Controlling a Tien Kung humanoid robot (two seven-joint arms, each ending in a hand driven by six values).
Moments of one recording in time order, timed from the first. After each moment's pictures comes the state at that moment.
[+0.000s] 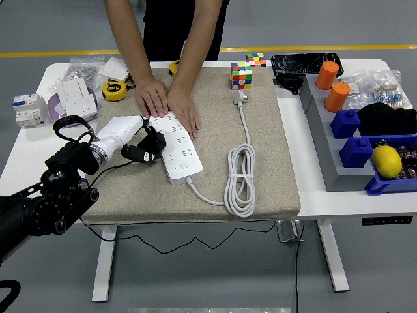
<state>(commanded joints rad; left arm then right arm) -0.65 0.22 -0.75 -0.77 1.90 0.21 -0.07 0.06 -0.14 1.54 0.18 -1.13 0.09 -0.15</state>
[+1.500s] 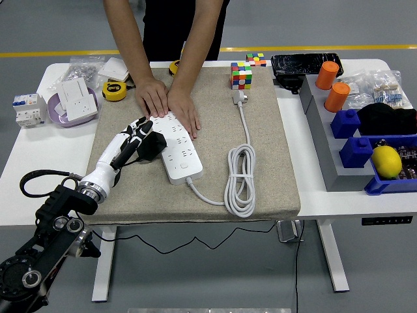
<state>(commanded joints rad) -0.18 0.13 -1.16 -1.34 1.38 0.11 0.08 0.04 -0.12 1.55 0.18 -1.12 0.08 -0.13</state>
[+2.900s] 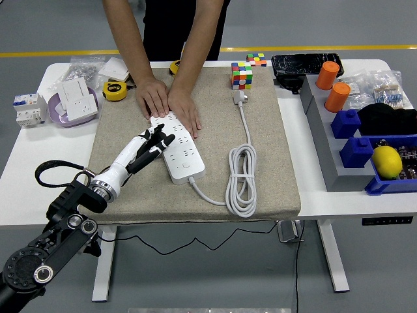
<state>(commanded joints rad) -0.27 0.18 -1.01 -1.29 1.49 0.14 0.06 0.04 -0.13 1.55 0.18 -1.08 0.07 -0.12</state>
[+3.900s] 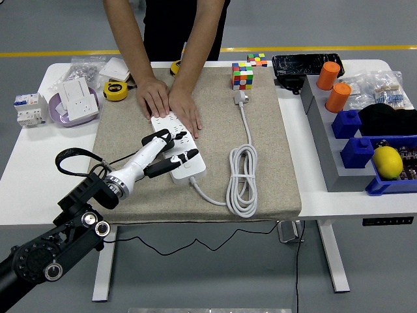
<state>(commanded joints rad) -0.37 0.21 -0.85 -1.27 1.62 0.12 0.11 0.05 -0.14 1.55 0.18 -1.14 0.07 -0.12</state>
